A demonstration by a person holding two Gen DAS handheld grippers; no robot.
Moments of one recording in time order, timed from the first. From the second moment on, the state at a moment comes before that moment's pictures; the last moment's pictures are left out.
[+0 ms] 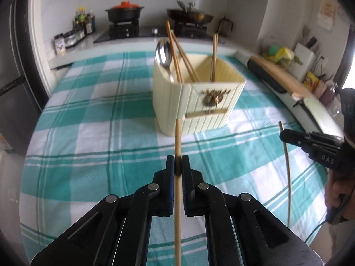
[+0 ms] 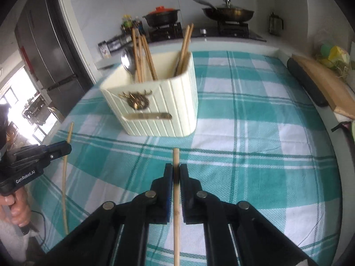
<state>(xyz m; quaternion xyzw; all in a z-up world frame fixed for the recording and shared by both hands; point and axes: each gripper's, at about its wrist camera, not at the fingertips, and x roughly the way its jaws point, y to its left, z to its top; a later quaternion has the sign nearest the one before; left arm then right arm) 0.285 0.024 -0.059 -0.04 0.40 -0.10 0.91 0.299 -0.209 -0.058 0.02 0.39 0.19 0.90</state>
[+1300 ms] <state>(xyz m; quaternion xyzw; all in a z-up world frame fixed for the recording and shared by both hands) 0.421 0.029 0.063 -0.08 0.30 -0.07 0.95 0.444 -0.142 0.065 0.00 0.24 0.20 0.95</state>
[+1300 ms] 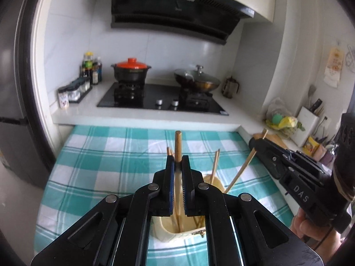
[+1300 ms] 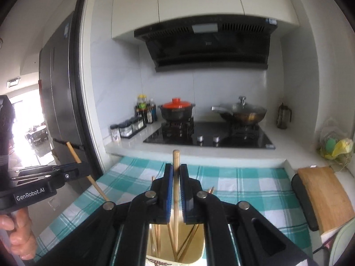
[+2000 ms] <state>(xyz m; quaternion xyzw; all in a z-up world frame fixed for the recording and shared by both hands) 0.345 0.022 0.043 -0.02 0.28 -0.04 0.96 0.405 -0.165 0.050 0.02 0.27 0.19 0.94</state>
